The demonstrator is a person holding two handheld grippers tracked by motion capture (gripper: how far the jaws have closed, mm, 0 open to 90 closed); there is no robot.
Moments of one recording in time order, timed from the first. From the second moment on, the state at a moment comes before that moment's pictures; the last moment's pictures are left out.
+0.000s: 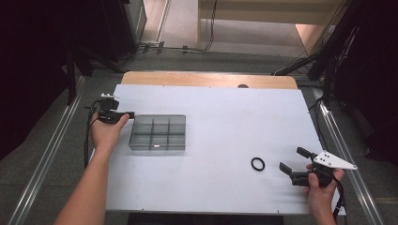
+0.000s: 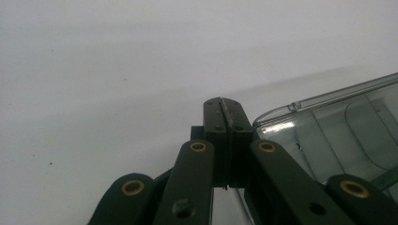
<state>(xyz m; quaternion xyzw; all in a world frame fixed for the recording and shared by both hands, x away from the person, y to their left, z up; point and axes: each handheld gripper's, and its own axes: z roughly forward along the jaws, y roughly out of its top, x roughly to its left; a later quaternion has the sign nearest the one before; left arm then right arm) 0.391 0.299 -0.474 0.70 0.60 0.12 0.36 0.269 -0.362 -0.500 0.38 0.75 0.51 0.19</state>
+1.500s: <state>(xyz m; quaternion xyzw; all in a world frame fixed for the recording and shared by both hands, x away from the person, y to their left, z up) 0.397 0.293 -0.477 0.70 0.60 0.14 0.37 0.270 -0.364 -0.500 0.38 0.74 0.52 0.19</state>
